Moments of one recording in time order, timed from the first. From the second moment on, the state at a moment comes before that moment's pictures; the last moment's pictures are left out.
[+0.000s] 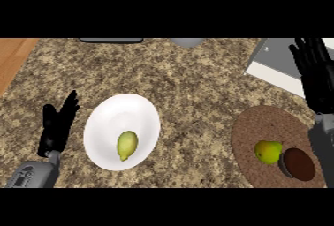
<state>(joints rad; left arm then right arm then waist) -0.15 0.37 -0.14 -1.30 0.15 0.26 0.16 -0.39 -0.40 -0.03 -1.53 -0.26 -0.17 0.14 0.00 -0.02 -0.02</state>
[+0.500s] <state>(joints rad) -0.09 0.33 -0.11 -1.30 0.26 0.19 0.20 -0.18 -0.74 -0.17 -1.32 -0.26 0.30 -0.17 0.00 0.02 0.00</state>
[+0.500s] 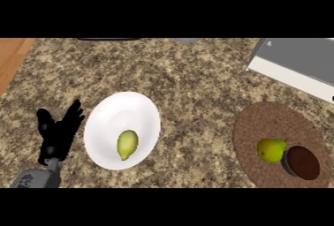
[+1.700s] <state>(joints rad) -0.06 0.32 -0.09 -1.32 0.30 0.12 0.24 -0.10 -1.11 0.00 -1.15 -0.03 0.61 -0.55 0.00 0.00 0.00</state>
